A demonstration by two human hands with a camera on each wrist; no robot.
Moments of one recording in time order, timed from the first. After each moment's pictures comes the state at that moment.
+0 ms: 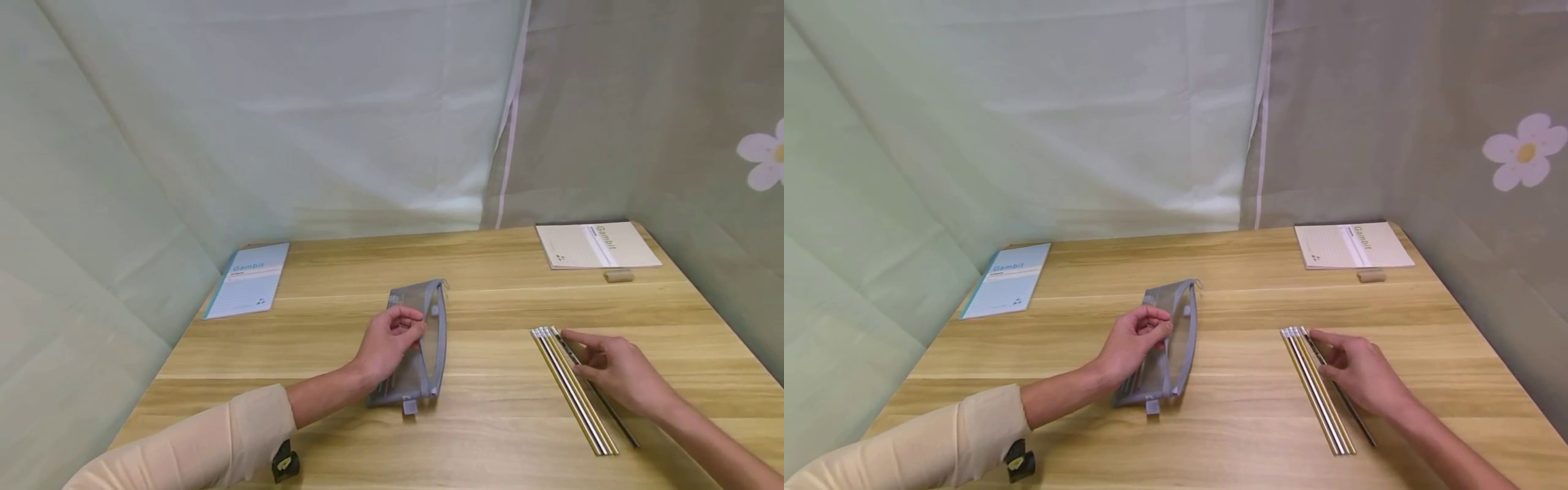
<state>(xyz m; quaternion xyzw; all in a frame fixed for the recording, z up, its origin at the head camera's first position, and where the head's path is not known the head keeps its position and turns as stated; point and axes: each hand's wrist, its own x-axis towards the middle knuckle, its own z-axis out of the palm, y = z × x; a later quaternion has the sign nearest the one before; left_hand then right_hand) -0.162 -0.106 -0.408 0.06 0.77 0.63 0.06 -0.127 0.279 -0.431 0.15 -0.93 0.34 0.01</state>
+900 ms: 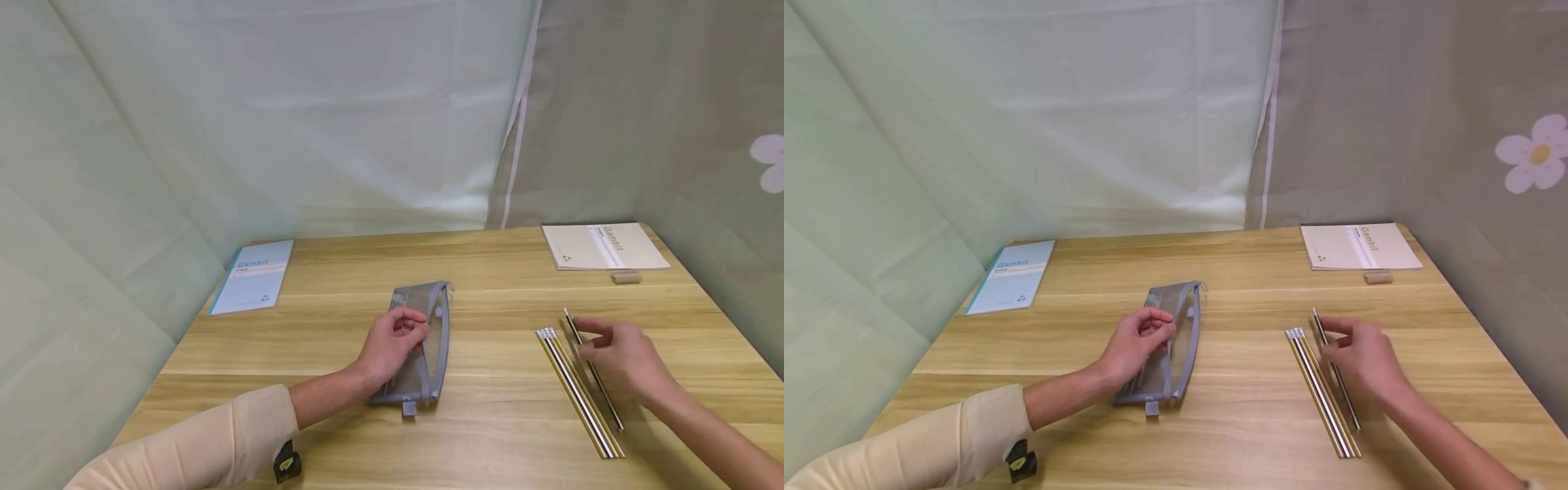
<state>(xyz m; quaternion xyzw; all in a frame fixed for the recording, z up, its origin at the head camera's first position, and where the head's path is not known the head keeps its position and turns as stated) -0.161 -0.109 -0.412 0.06 0.77 0.64 0.05 -0.137 0.267 -0.404 0.02 -0.92 0.39 -0.03</state>
